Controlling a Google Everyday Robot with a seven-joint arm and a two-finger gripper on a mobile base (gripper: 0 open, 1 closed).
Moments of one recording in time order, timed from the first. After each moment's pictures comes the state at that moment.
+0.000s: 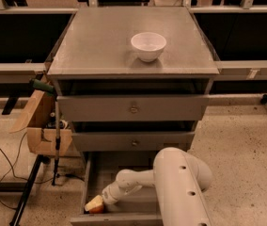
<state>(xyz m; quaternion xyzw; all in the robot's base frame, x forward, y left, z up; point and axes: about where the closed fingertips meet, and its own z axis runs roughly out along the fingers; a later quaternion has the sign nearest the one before) 0.515 0.175 0.151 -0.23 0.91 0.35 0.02</state>
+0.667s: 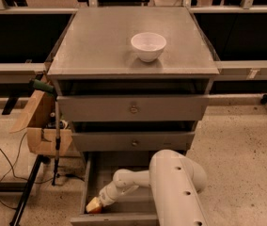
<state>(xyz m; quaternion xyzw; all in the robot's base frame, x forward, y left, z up) 0.511 0.191 0.145 -0.25 0.90 0.36 0.01</state>
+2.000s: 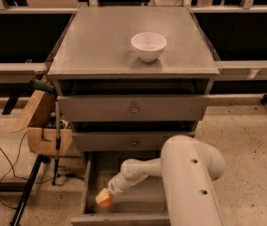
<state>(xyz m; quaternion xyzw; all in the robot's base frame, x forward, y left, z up) 0.530 0.137 0.206 -0.27 0.91 0.32 0.03</state>
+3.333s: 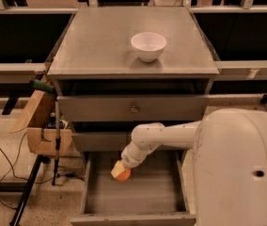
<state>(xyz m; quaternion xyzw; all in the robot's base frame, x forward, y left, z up) 0.567 0.040 0.418 -0.34 0.92 0.20 0.07</state>
